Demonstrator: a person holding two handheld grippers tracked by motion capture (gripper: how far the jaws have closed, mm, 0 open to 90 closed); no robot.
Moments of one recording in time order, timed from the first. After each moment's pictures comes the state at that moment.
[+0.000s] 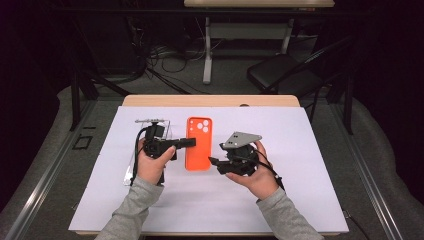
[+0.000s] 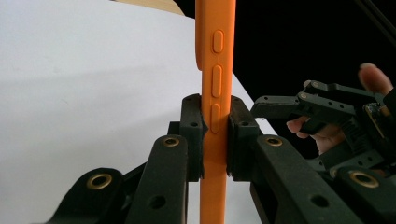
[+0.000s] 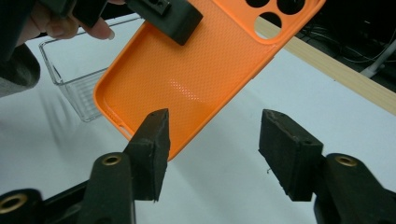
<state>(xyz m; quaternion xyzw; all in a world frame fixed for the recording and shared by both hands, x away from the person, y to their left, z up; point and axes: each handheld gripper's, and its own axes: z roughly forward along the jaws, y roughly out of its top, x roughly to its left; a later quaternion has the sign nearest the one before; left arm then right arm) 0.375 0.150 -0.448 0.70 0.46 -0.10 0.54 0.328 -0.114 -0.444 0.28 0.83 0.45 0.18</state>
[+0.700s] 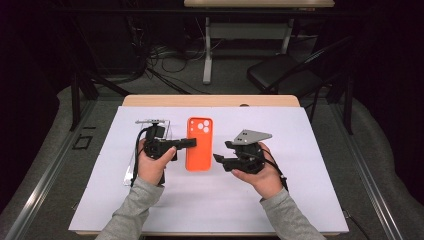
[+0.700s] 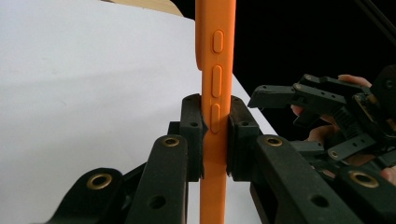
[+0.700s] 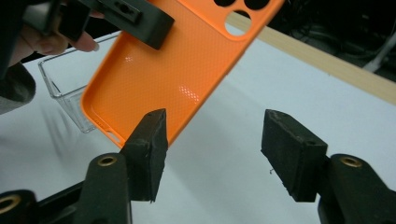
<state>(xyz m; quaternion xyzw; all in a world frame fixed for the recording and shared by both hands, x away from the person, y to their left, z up) 0.373 0.148 -0.448 0.70 0.45 -0.10 0.54 0.333 -0.131 -0.448 0.31 0.81 0.47 0.17</state>
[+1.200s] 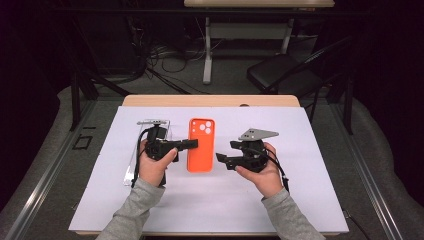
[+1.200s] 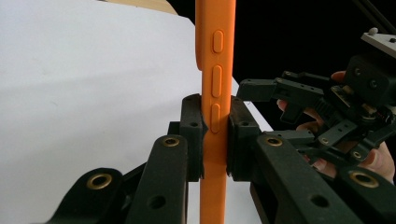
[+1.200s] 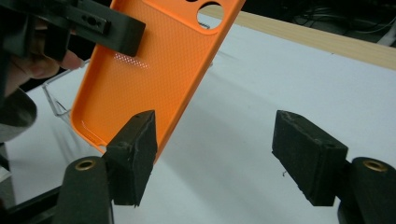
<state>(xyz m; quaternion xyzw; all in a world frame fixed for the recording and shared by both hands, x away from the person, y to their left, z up) 0.370 0.144 -0.448 0.71 0.45 -0.10 0.54 0.341 -0.143 -0.456 0.37 0.78 0.49 0.12</state>
